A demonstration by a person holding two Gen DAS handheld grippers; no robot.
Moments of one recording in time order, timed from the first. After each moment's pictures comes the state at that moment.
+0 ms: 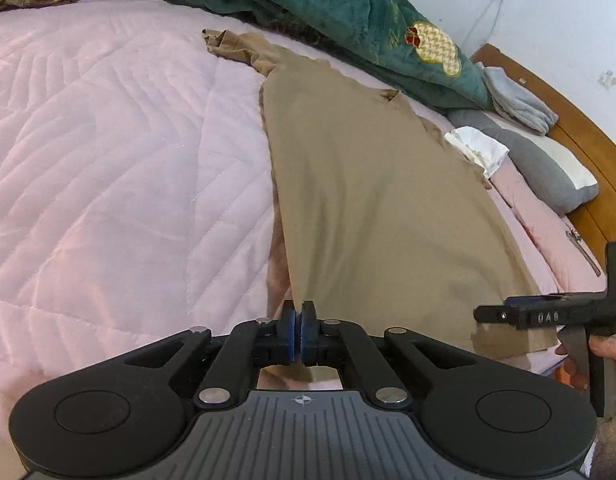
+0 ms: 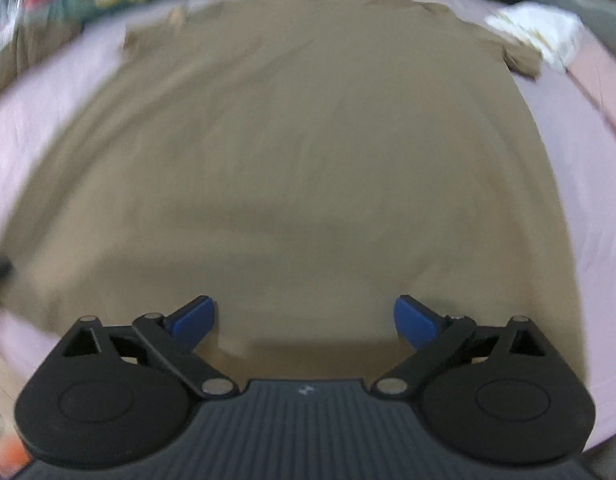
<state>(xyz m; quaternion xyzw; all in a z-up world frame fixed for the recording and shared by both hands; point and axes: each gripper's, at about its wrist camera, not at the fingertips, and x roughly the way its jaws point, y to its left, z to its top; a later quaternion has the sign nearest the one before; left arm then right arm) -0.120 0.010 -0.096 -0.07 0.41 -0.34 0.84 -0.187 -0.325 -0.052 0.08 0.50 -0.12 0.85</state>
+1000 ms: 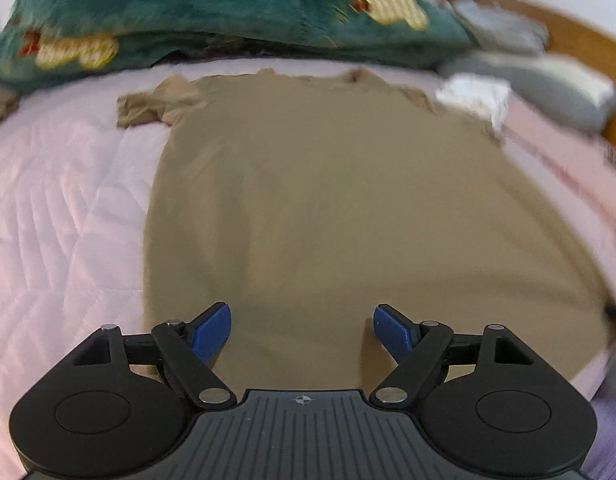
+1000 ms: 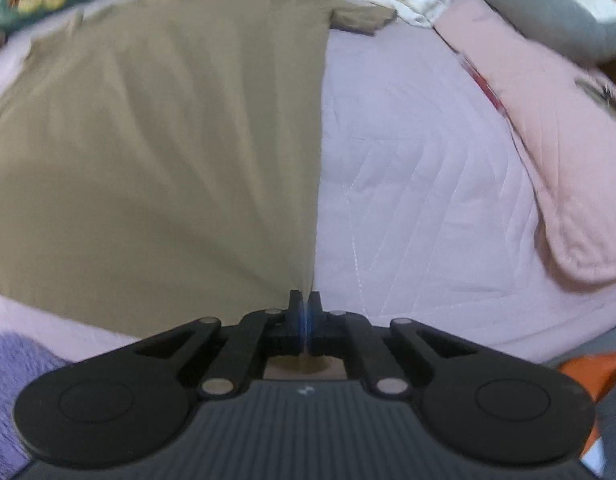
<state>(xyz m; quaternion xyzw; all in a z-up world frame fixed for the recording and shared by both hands) -0.089 -0.113 -0.074 0.08 0.36 -0.34 0.86 -0.284 -0.431 -0.050 0.08 0.52 -0.23 0.82</state>
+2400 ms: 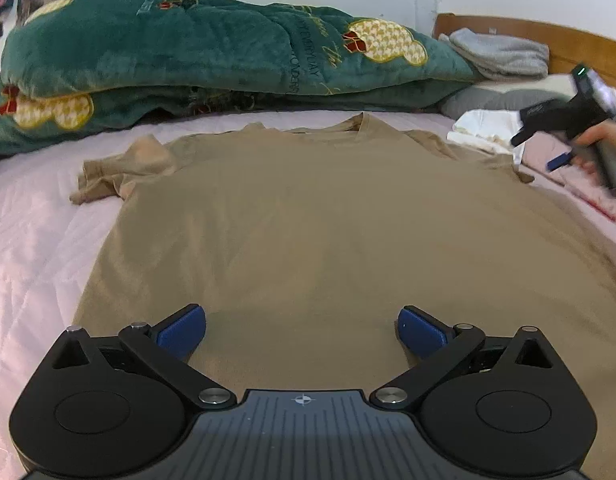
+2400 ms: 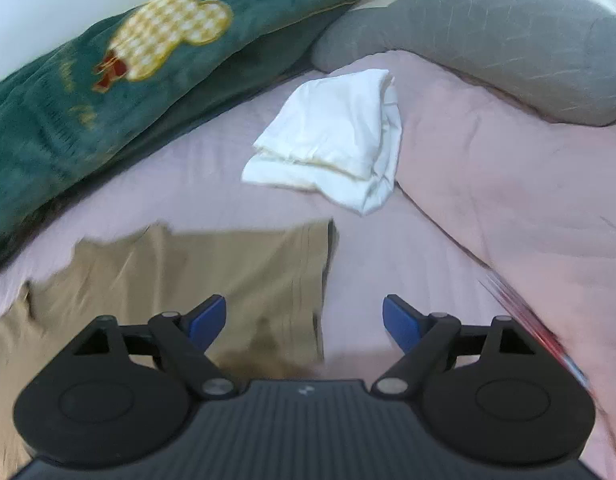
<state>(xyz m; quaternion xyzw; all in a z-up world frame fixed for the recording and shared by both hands) -0.035 -0.184 -0.103 0.08 0.27 -0.33 0.90 -0.054 -0.681 -0.036 0.27 0.32 -0.35 0.84</state>
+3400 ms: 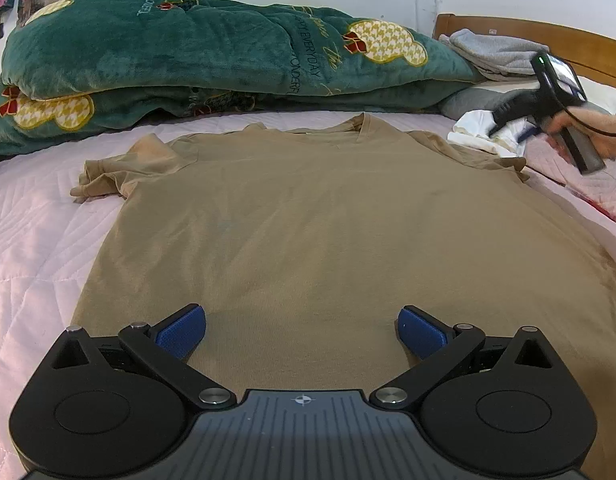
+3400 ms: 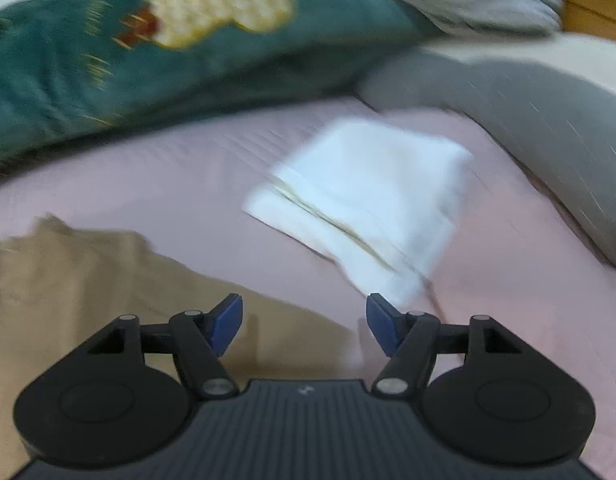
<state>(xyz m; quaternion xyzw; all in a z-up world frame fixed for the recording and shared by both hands) -0.035 -0.184 -0.107 0.09 0.27 -0.33 0.90 0.007 -0.695 -0.028 0.12 0.35 -0.31 0.88</state>
